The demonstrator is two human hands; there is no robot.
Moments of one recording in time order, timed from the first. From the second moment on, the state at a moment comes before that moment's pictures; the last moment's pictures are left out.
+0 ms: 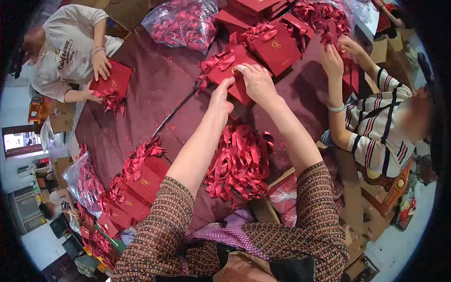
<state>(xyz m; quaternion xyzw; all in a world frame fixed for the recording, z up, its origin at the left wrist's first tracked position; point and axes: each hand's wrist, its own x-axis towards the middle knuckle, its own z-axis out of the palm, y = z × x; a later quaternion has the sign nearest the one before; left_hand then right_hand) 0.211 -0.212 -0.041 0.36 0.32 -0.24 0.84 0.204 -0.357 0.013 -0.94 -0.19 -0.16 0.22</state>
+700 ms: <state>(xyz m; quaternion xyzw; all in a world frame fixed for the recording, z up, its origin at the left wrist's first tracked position) 0.058 -0.116 0.122 0.55 0.13 -0.11 0.82 0.086 -0.335 0.077 -0.46 -0.02 0.33 0.82</state>
